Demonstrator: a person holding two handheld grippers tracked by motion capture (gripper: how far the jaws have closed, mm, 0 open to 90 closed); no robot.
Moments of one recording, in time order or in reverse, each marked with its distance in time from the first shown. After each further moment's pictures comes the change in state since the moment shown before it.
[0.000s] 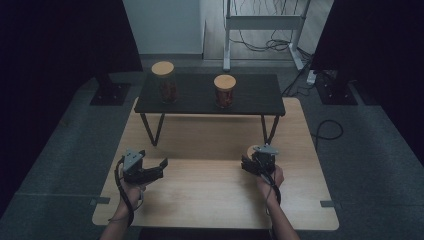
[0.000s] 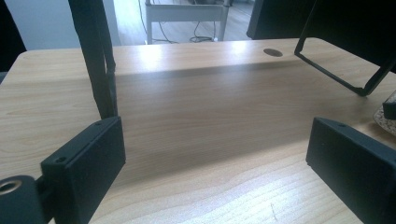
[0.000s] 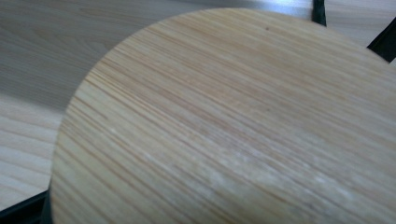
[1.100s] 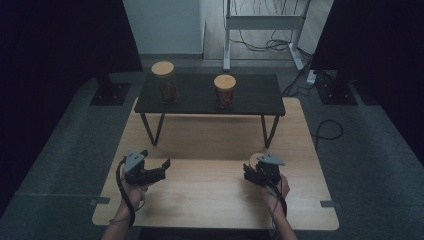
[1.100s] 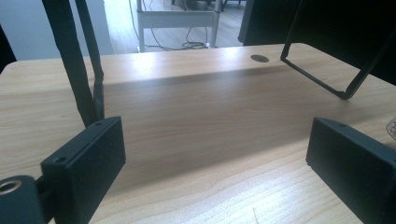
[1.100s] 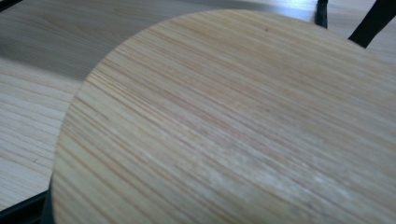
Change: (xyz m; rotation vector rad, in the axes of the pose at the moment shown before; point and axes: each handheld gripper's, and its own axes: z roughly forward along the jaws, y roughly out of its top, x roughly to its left) left arm -0.007 0.003 -0.004 -0.019 -0.032 0.015; right arm -0.004 -0.017 -0.039 -0.026 0.050 -0.019
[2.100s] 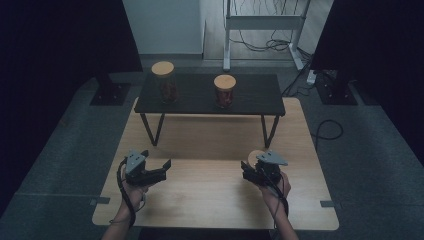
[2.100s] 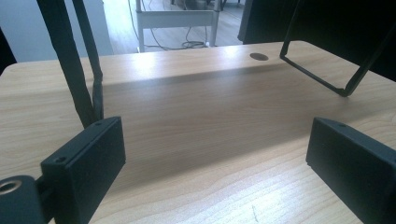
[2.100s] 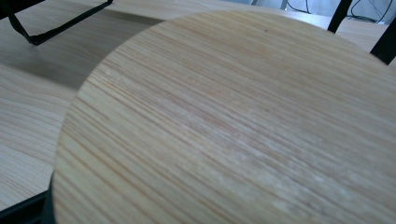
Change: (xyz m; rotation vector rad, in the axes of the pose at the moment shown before) left arm -0.003 0.000 -0.001 0.001 0.003 0.014; right arm 0.004 0.010 -0.026 -0.071 0.044 -0.036
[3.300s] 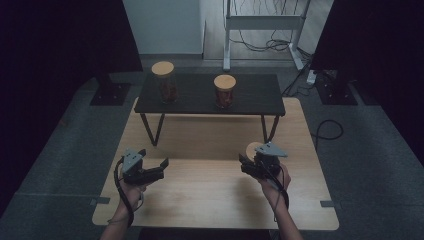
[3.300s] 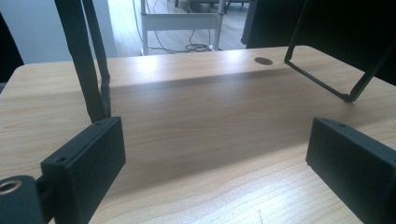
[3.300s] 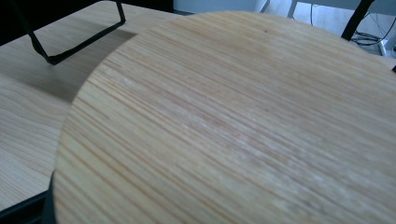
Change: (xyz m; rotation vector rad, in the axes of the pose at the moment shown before) left arm 0.004 0.001 -0.003 -0.012 0.012 -0.013; right arm 0.001 0.029 -0.008 -0.028 0.022 -0.034
